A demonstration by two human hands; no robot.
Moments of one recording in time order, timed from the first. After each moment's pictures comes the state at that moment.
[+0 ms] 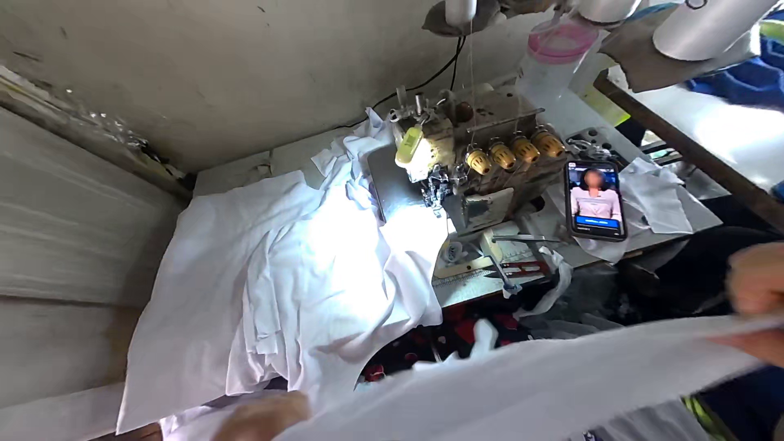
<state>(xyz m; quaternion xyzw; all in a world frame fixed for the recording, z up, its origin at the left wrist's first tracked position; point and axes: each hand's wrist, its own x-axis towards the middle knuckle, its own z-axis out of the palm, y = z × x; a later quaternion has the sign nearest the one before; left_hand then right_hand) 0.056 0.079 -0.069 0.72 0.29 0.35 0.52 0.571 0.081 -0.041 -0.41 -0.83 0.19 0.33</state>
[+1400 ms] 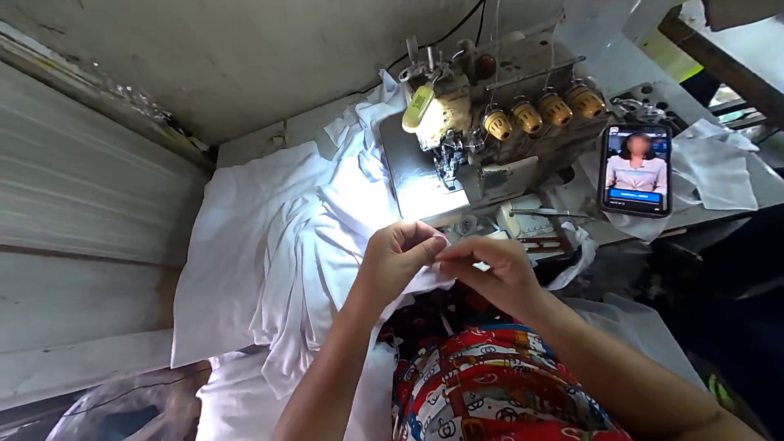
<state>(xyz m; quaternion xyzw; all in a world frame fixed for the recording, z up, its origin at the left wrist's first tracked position) 0.200 0.177 -0.094 0.65 0.48 0.31 0.51 0.380 0.141 -0.154 -0.29 -0.66 0.38 0.58</state>
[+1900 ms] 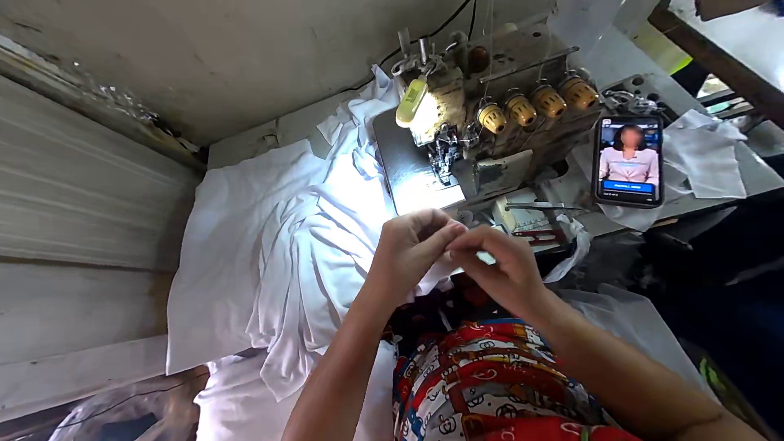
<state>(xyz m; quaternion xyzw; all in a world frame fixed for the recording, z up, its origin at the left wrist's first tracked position) 0.218 0.185 -0.106 0.74 0.38 0.34 0.44 0.383 0.136 -0.158 -0.33 -0.66 0.34 0.58</state>
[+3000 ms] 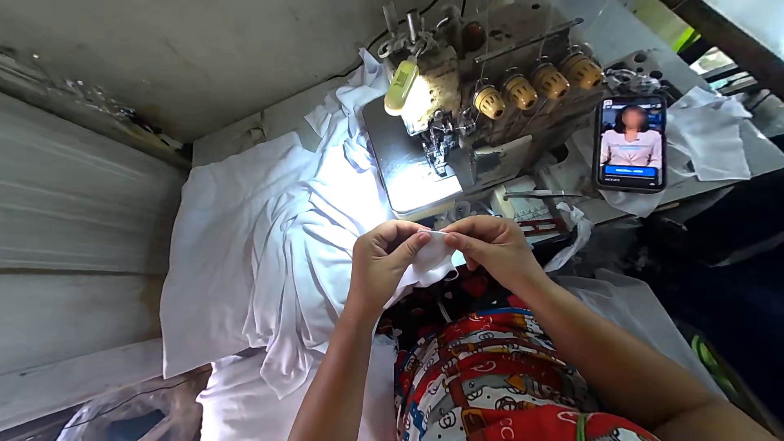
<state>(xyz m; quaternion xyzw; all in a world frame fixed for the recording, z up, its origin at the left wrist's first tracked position) 0.194 0.170 -0.127 0.62 0.45 0.42 0.49 0.384 0.143 -0.168 -0.40 -0.46 0.55 0.57</state>
